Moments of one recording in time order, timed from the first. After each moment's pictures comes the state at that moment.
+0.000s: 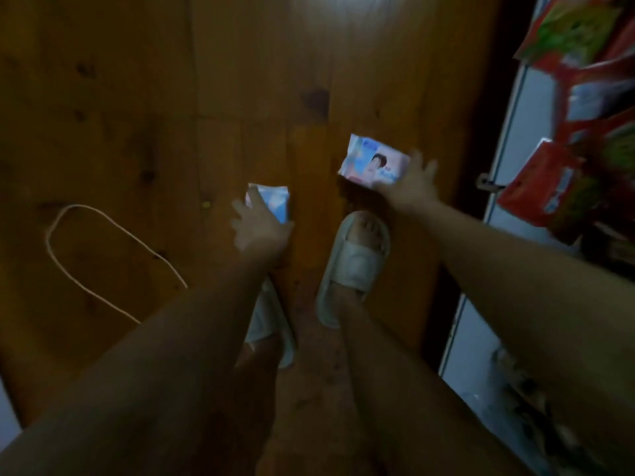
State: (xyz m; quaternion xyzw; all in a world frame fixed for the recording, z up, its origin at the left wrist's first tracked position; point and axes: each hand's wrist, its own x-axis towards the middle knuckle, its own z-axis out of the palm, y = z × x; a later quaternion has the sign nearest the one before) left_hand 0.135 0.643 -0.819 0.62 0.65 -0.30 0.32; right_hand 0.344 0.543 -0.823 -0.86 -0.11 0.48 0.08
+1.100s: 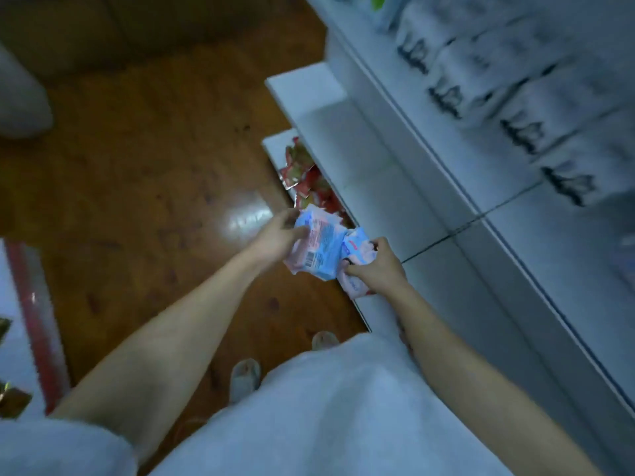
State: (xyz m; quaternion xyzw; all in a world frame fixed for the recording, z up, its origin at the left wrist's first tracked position) left_hand 0.345 0.719 -0.200 0.75 0.25 -0.15 0.59; right_hand 0.366 0.508 -0.202 -0.90 0.08 0.29 0.32
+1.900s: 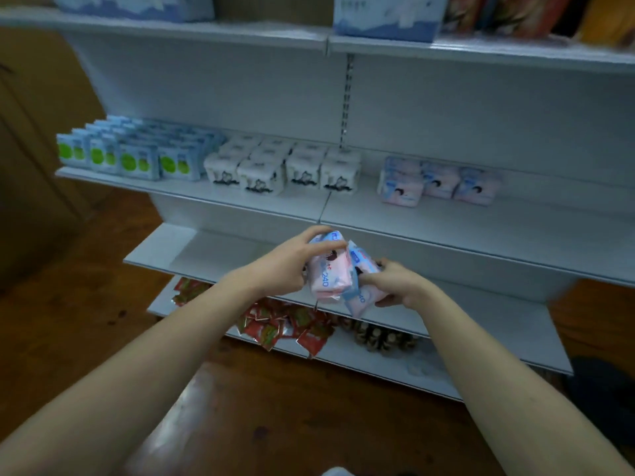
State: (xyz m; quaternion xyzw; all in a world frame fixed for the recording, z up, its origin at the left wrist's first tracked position) left_hand 0.294 0.655 0.012 0.79 -0.55 -0.11 0.25; right_hand 0.187 0.442 -0.033 -0.76 0.34 0.10 0.54
